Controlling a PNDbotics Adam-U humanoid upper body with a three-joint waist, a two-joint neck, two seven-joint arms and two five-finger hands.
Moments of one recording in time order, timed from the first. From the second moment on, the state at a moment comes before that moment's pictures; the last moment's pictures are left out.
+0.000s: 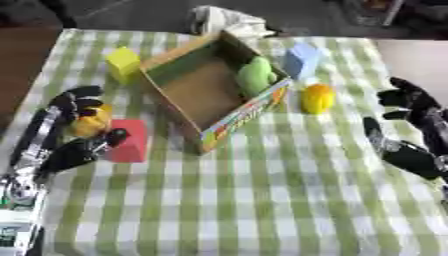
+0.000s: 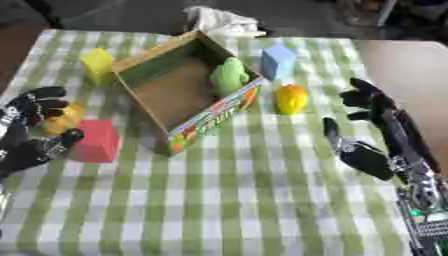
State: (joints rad) left arm -0.06 0.20 0.17 -1.86 -0.25 -0.02 -0.21; right arm -0.21 -0.29 0.09 -1.76 0.31 -0.07 0.06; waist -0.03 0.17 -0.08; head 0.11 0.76
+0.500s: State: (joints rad) left arm -0.06 0.20 0.16 -1.86 -0.26 -0.01 -0.20; right arm -0.21 -0.29 0.09 -1.76 0.31 -0.07 0.06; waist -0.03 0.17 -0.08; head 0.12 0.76
